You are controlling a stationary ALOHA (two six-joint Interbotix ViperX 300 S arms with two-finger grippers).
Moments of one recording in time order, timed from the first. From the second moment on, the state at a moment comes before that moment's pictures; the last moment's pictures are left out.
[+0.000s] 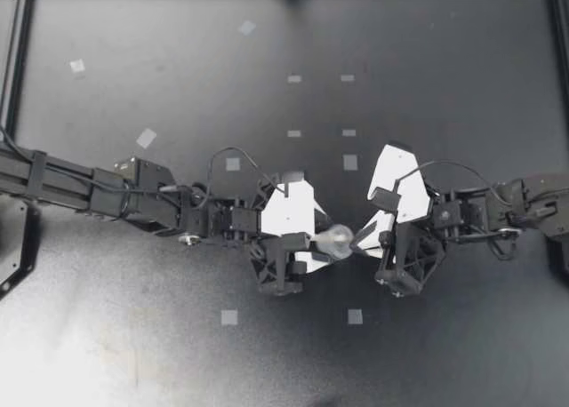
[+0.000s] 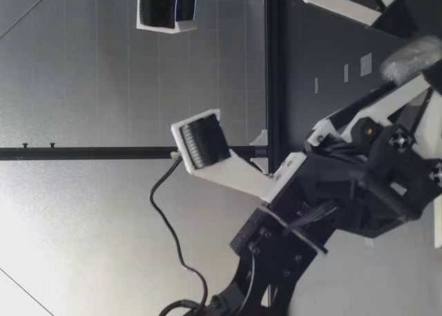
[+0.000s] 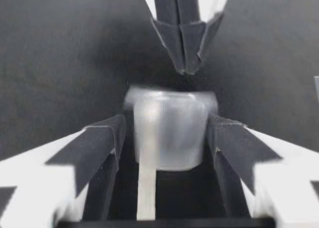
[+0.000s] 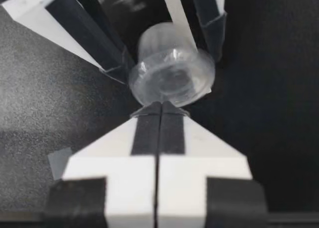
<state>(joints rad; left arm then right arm) -0.01 0.41 0.52 -0.04 -0.28 0.00 0.02 0.02 0.93 0.03 -0.10 0.42</state>
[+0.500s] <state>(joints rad) -0.01 0.42 0.50 -0.03 -0.25 0.00 0.02 0.02 0.93 0.02 -0.11 0.42</state>
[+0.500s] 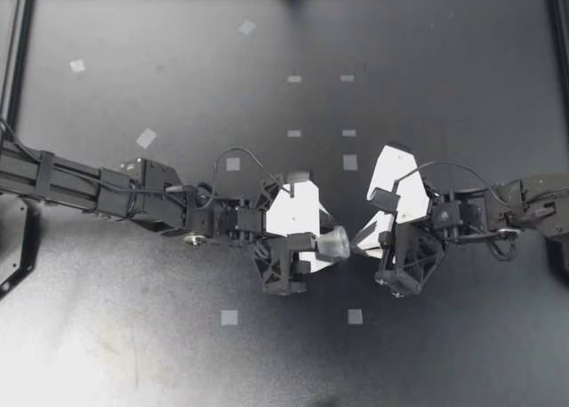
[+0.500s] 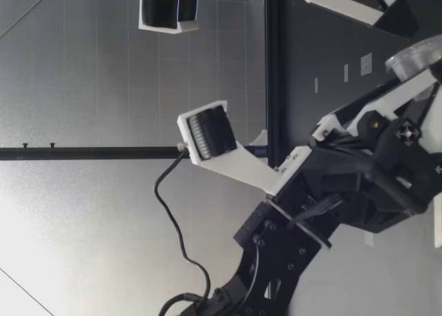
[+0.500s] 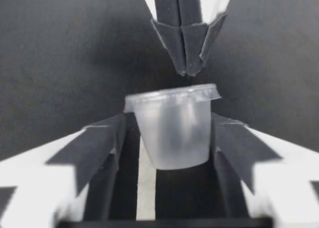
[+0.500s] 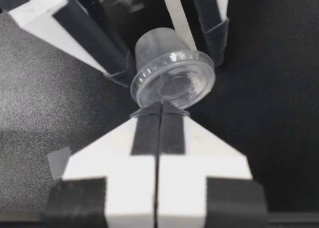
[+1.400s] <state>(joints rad) -0.01 0.02 0.77 -0.03 -0.76 0.13 0.02 -0.59 1.26 0.05 -0.61 1.03</state>
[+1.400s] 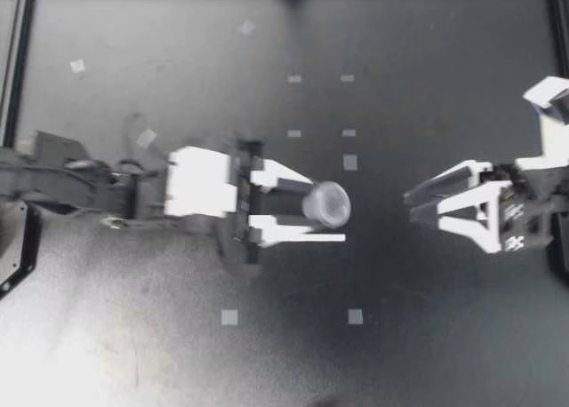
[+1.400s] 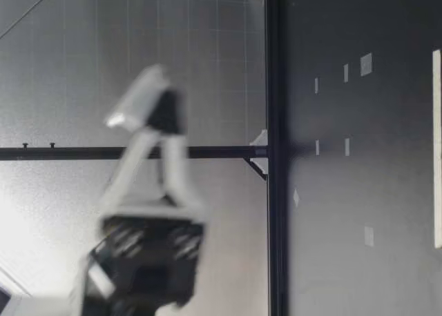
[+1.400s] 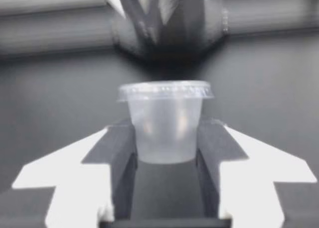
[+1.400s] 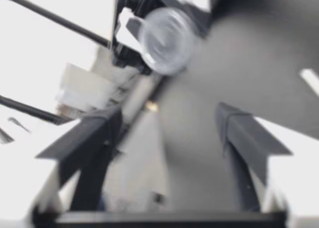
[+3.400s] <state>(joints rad) -0.01 0.10 0.78 -0.04 -0.84 0.12 0.01 -0.43 1.18 0.04 -1.18 1.06</state>
